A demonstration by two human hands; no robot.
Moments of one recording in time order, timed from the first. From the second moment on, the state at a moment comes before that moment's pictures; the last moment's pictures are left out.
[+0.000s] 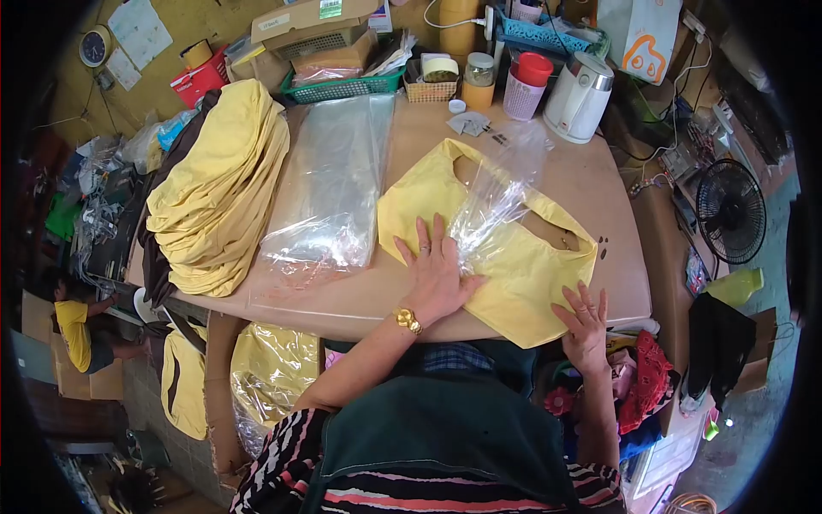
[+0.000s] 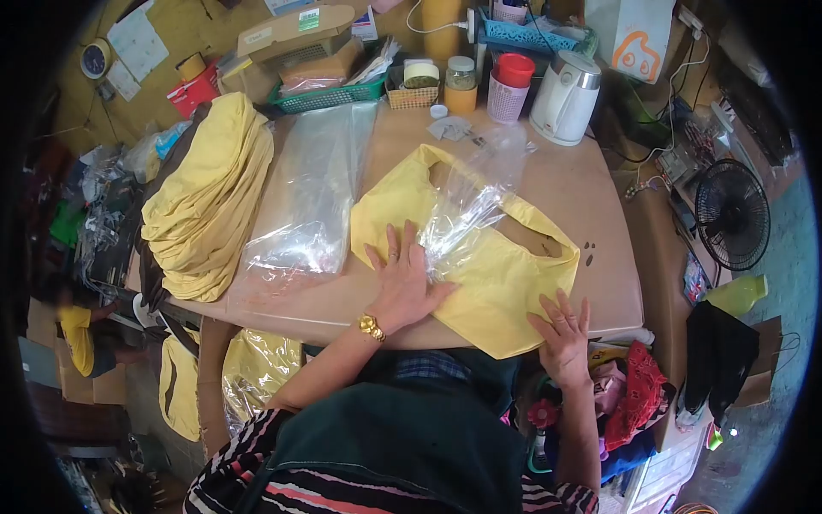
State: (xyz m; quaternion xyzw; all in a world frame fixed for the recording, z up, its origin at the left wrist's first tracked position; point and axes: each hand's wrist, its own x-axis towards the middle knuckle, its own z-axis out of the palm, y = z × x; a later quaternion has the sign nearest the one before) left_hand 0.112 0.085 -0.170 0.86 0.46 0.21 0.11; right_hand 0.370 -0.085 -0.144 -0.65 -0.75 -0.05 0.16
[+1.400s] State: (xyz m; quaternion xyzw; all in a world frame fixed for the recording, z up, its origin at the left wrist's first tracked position) left_hand -0.101 0.131 0.006 0.78 0.54 0.26 -0.20; right_hand 0.319 0.072 -0.013 -0.58 -0.66 0.25 0.41
